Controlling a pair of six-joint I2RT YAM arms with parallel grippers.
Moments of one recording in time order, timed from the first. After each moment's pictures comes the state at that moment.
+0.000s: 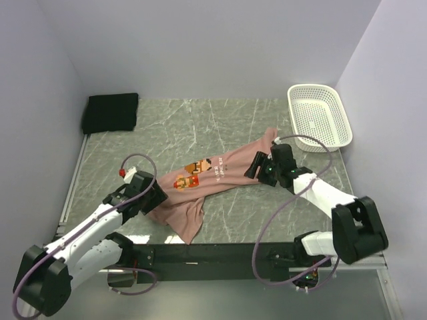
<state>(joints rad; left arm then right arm) -0.48 0.88 0.44 -0.50 -0.17 -1.06 0.32 1.29 0.65 -0.16 -0.16 0.66</state>
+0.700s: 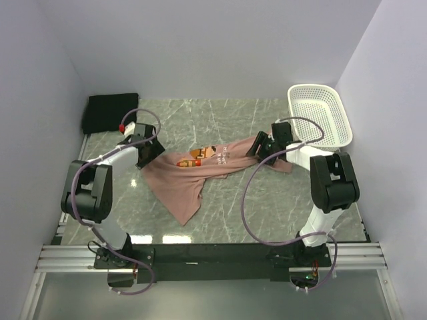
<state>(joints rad) -0.19 1.68 0.98 -0.25 -0.27 -0.83 0.17 1.78 1.00 -0.13 -0.25 0.62</state>
